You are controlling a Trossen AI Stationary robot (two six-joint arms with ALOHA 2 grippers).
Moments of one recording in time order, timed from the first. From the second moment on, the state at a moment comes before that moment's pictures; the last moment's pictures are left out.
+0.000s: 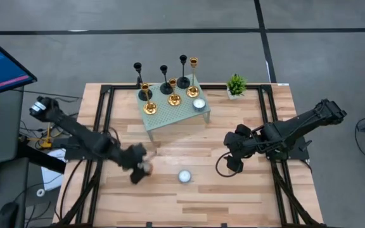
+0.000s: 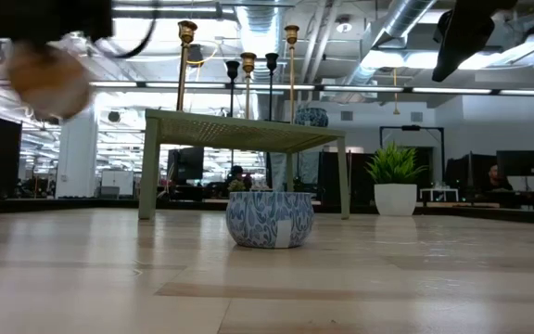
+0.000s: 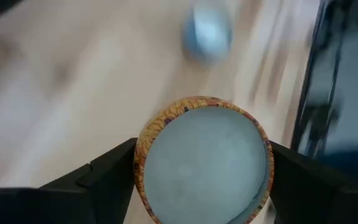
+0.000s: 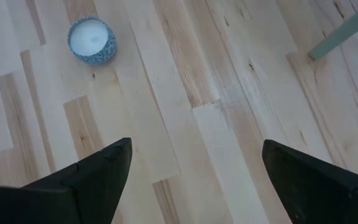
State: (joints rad) left arm -0.55 1.11 0.70 -0.44 -0.17 -0.94; right arm 0.40 1.28 1.14 -1.02 0.29 0.68
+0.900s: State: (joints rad) left arm -0.10 1.39 1.19 -0.40 -0.47 -0.77; right arm 0.40 1.28 1.14 -1.01 0.29 0.71
